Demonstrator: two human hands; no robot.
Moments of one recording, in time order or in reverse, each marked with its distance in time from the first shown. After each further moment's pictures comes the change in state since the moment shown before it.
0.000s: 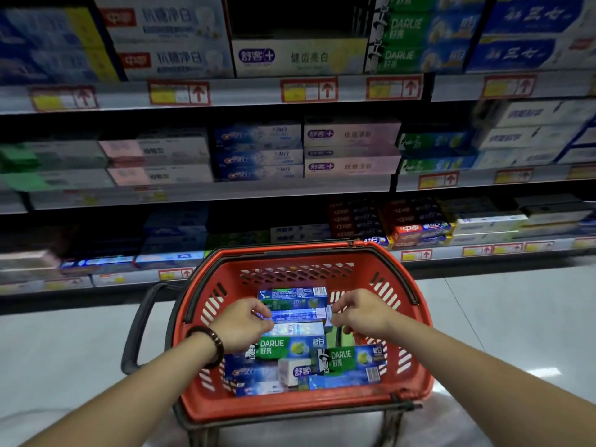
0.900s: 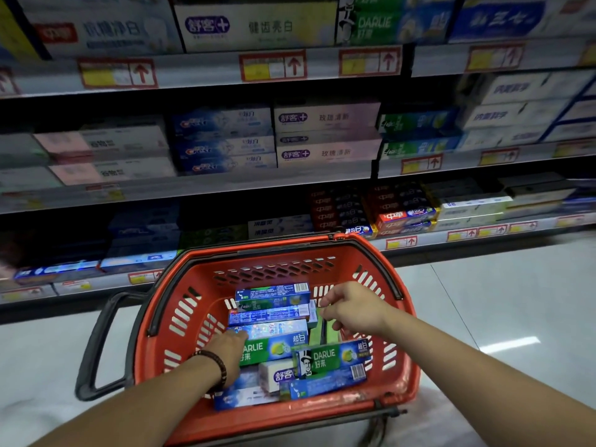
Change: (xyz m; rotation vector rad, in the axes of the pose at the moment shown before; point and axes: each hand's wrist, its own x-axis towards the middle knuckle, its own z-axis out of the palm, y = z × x) left_hand 0.069 -0.068 0.059 0.897 -0.142 0.035; right_hand 0.010 0.016 -0.016 0.135 -0.027 0.014
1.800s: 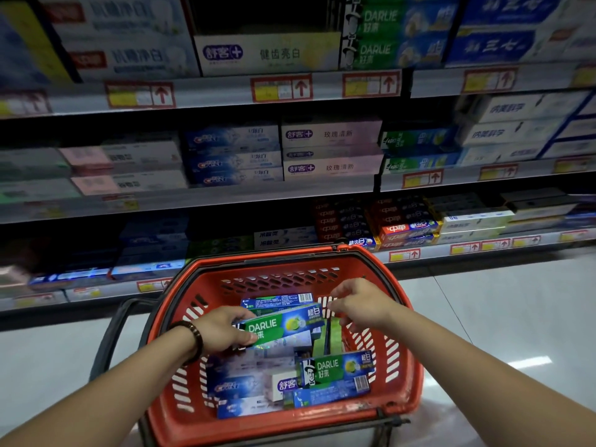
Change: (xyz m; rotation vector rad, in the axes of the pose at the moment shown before) left_hand -0.026 -0.020 -0.080 -0.801 -0.032 0.089; right_hand -0.014 -0.026 -0.017 0.005 0.062 0.022
